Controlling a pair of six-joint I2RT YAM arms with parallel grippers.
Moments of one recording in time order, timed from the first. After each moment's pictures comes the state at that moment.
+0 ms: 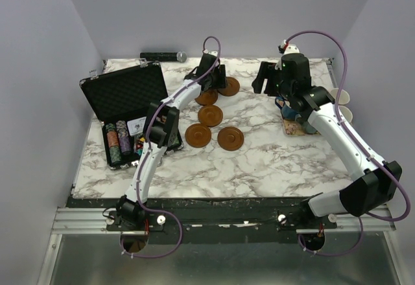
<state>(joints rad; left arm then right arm) -0.44 2.60 2.28 -0.29 0.09 -0.41 0.41 1.41 1.40 -0.48 0.12 0.33</state>
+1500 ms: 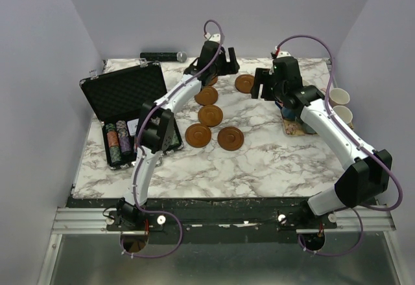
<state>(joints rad) -0.50 2.42 2.17 -0.17 0.10 -0.52 0.41 1.49 1.38 -0.50 0.14 0.31</state>
